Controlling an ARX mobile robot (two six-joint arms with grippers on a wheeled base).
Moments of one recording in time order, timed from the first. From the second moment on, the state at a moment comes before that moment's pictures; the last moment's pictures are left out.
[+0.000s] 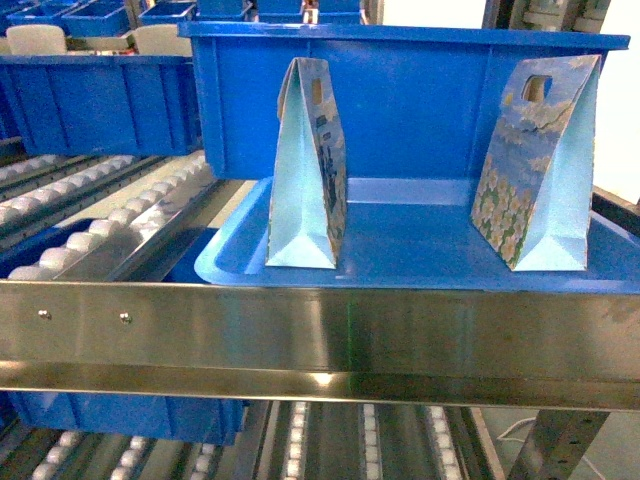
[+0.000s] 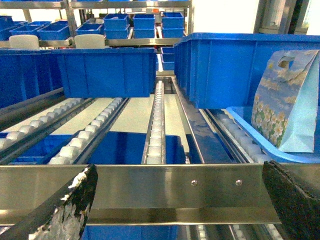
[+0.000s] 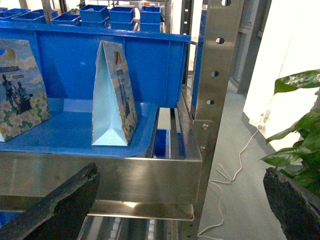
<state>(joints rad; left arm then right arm) 0.00 0.01 0.02 0.00 0.00 0.00 0.00 0.00 0.01 0.00 0.00 0.00</state>
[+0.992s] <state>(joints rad) 0.07 0.06 0.02 0.10 0.07 0.00 0.08 0.09 0.01 0.15 0.05 -0.02</state>
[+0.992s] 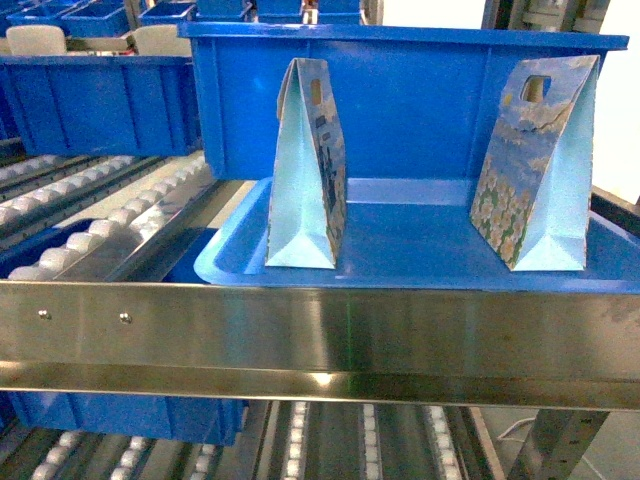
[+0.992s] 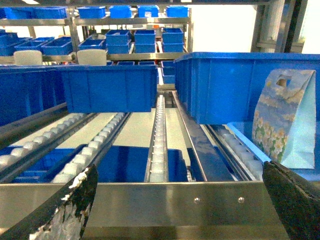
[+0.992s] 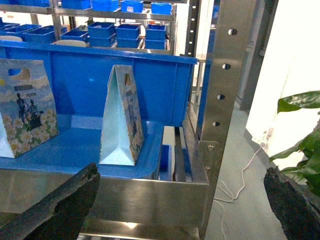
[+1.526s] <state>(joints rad) -0.06 0.92 0.27 0.74 0.15 0.00 0.21 0.96 0.25 0.69 0.07 -0.07</state>
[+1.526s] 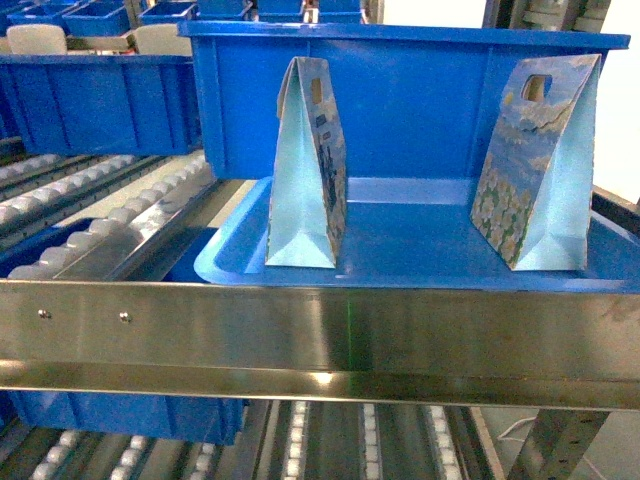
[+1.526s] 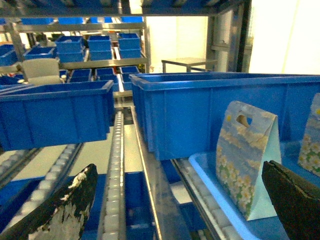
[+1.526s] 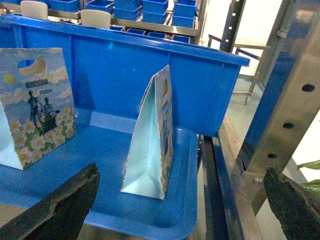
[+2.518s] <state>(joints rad) -0.29 1.27 0.69 0.69 0.04 -0.05 0.25 1.34 0.70 0.56 0.11 -0.05</state>
